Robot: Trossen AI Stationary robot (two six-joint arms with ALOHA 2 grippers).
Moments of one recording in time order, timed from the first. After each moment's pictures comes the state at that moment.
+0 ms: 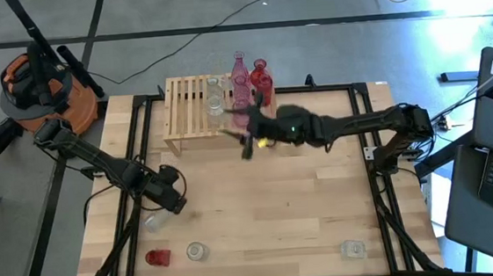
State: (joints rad) left arm -0.49 1.04 0.64 -0.86 -0.14 -1.45; right arm -0.01 1.65 1.36 0.29 0.25 -0.32
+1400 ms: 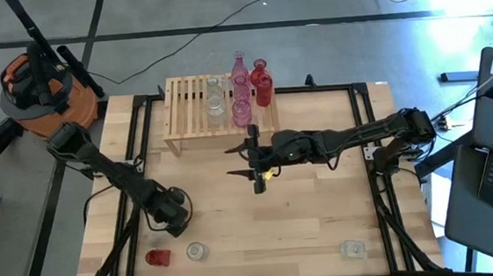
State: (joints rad) left arm -0.59 1.34 0.57 -0.63 0.20 -1.46; right arm 0.13 1.65 1.36 0.06 0.12 -0.29
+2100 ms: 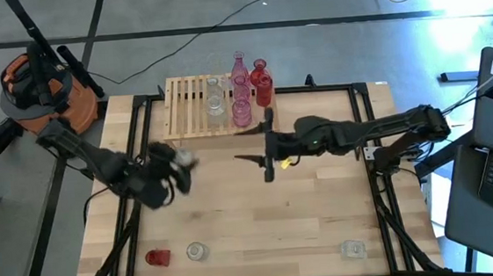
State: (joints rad) left arm -0.55 1.10 1.08 -0.99 -0.97 -1.12; right arm 0.13 1.52 1.36 0.08 0.19 -0.35
